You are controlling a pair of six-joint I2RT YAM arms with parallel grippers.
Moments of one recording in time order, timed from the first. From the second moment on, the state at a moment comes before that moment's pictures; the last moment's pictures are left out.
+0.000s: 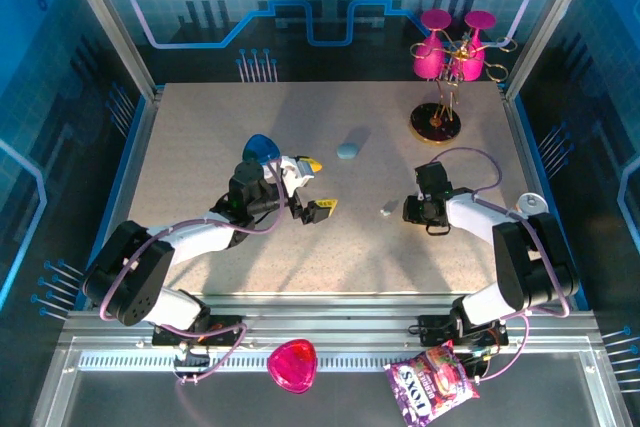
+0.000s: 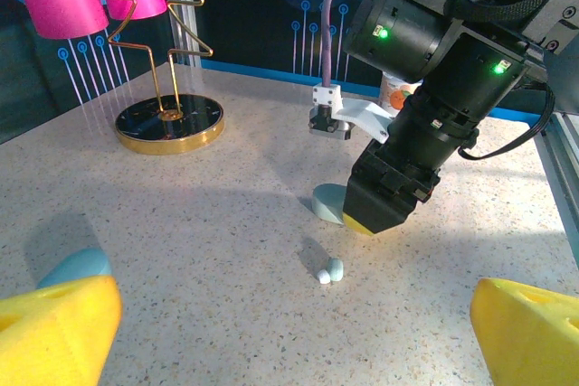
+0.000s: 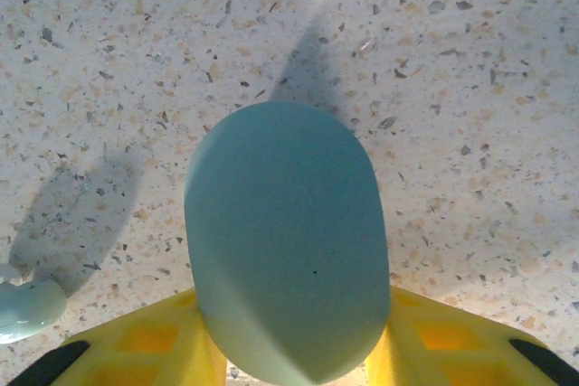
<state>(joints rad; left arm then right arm) -0.48 1.44 0.59 0.69 0.64 0.09 0.23 1.49 0.69 -0.36 0.05 0.38</state>
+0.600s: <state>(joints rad) -0.48 1.44 0.59 0.69 0.64 0.09 0.24 1.50 0.73 -0.37 0.05 0.37</state>
